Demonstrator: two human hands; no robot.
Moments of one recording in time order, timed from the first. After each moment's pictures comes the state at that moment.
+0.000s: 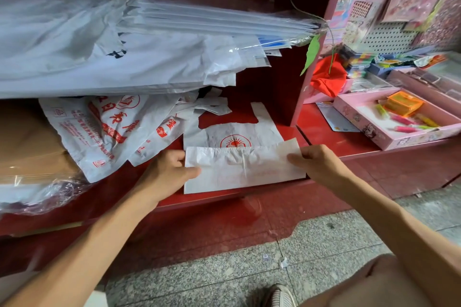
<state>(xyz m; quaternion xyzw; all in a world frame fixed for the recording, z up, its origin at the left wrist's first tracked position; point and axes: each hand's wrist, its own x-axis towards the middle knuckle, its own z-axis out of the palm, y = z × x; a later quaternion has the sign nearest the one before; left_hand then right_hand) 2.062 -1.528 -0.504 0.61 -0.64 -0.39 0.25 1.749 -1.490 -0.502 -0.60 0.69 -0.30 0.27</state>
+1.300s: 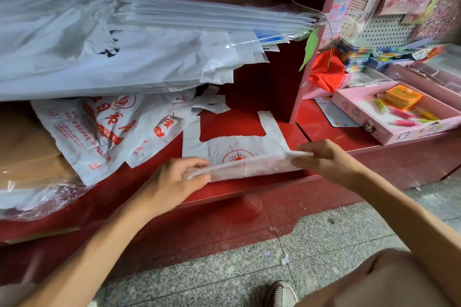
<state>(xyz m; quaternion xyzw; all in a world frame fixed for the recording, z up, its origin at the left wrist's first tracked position) 2.064 -1.517 -0.508 0.49 -0.77 -0.33 0.22 1.725 -1.494 -0.502 -0.68 0.60 -0.28 0.31</state>
